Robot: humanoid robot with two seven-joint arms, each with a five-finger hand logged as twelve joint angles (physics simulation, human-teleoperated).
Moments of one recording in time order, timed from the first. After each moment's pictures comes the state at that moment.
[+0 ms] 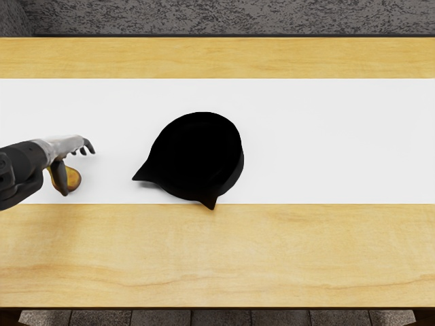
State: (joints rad) left arm -1.00 0.80 -0.13 -1.50 1.28 -0.08 0.61; right arm -0.06 0.00 0.05 0.01 -0.03 0.22 -0.22
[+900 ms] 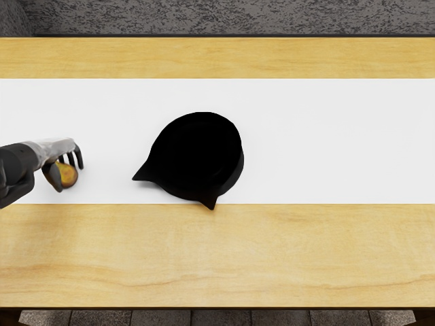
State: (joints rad) left arm -1.00 0.83 -0.12 -1.50 1.27 -0.09 0.61; right arm -0.06 0.00 0.05 0.01 -0.03 0.22 -0.22
